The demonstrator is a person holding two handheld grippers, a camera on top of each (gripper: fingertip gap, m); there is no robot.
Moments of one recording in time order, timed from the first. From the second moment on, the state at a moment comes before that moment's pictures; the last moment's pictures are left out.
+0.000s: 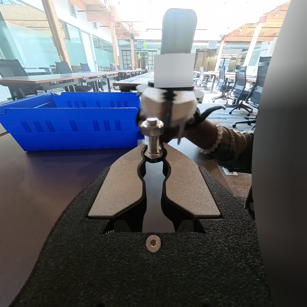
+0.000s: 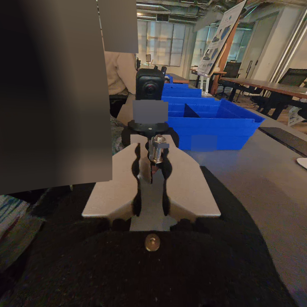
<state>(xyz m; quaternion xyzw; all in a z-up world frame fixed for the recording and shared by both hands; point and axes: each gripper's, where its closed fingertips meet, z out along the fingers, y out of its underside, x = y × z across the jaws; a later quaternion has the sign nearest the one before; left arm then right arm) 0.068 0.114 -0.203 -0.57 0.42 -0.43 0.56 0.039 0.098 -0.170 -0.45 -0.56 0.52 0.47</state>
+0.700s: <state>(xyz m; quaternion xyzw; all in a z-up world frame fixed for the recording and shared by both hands) 0.069 0.113 -0.203 -0.57 0.42 -0.43 0.56 0.047 0.098 -0.165 -0.44 -0.55 0.54 0.47</state>
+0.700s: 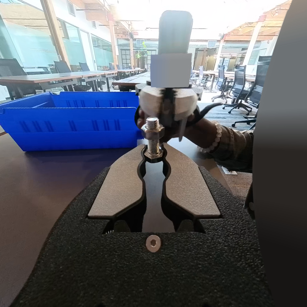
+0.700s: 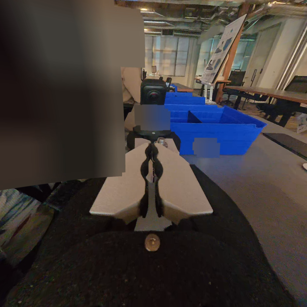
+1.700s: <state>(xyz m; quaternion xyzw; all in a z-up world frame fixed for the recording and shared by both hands) 0.068 0.114 -0.203 -0.57 0.41 -0.43 0.56 0.053 0.090 -0.157 -0.42 -0.54 0.57 0.45</state>
